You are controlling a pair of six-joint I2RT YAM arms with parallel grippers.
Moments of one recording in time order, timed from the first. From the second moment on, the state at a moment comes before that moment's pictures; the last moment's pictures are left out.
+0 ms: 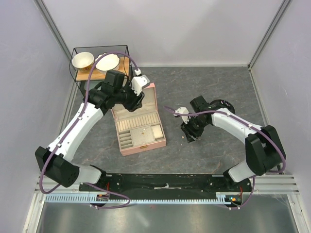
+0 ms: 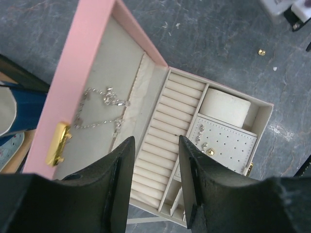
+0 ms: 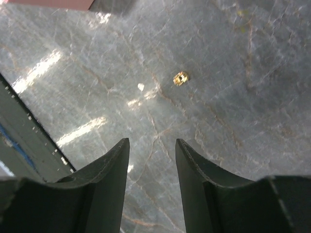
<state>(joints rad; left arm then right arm) -0.46 1.37 1.40 -0.78 0.32 0.43 0.47 1.50 0.99 -0.80 -0.42 -0.45</state>
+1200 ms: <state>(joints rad) -0.39 1.30 1.33 -0.68 0.30 0.38 0.56 1.65 0.99 -0.51 -0.23 -0.34</state>
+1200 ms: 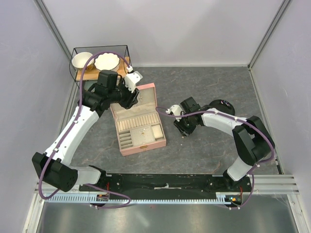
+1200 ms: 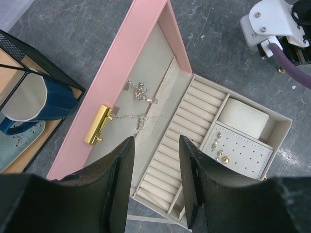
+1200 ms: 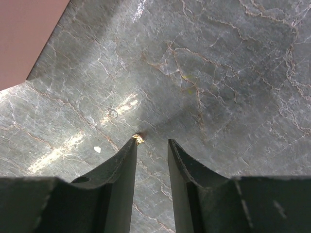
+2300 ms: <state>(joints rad) -0.37 1.30 1.32 -0.68 0.29 0.38 0.58 1.67 0.99 -0.49 -0.23 -0.36</state>
